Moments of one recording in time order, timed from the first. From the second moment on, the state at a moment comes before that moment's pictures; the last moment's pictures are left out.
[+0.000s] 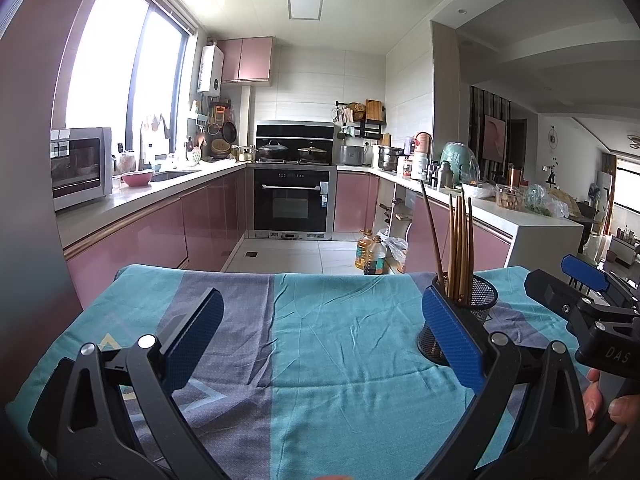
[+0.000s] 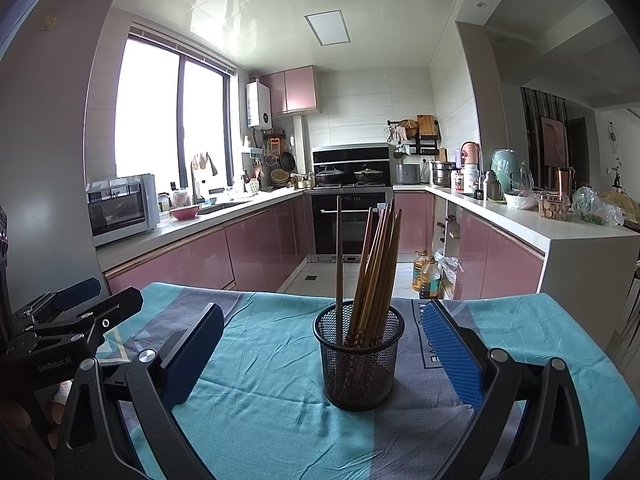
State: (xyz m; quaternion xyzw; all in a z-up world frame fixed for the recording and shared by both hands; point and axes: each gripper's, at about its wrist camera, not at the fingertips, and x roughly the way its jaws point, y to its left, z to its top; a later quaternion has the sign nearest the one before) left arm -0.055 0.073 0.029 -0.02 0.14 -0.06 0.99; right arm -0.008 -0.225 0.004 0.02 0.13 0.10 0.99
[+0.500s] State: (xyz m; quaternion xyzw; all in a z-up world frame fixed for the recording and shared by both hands) left arm -0.055 0.073 0.028 -0.02 0.14 -0.05 0.99; right arm -0.008 -0.227 0.004 0.02 0.13 0.10 0.99
